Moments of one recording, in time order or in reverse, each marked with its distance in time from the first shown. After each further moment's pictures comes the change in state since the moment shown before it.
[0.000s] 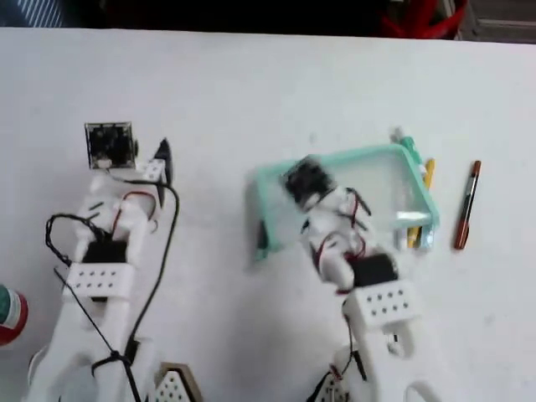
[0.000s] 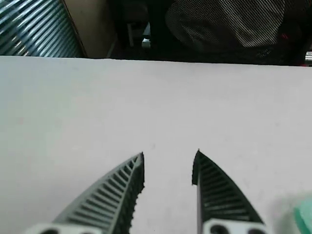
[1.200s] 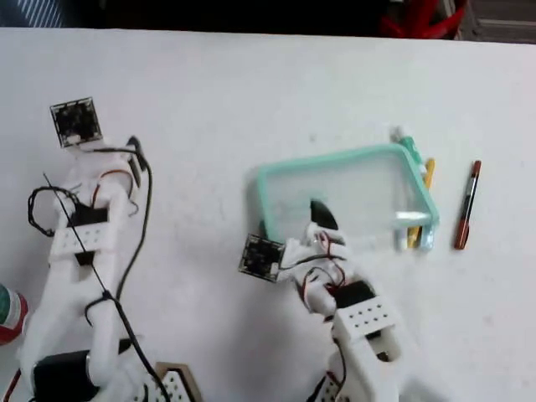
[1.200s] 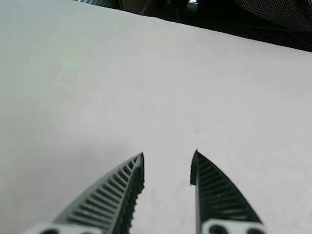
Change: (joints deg) left arm -8.4 19.5 -12.1 1.8 5.0; right arm -5.5 8.6 14.9 -20.6 25.4
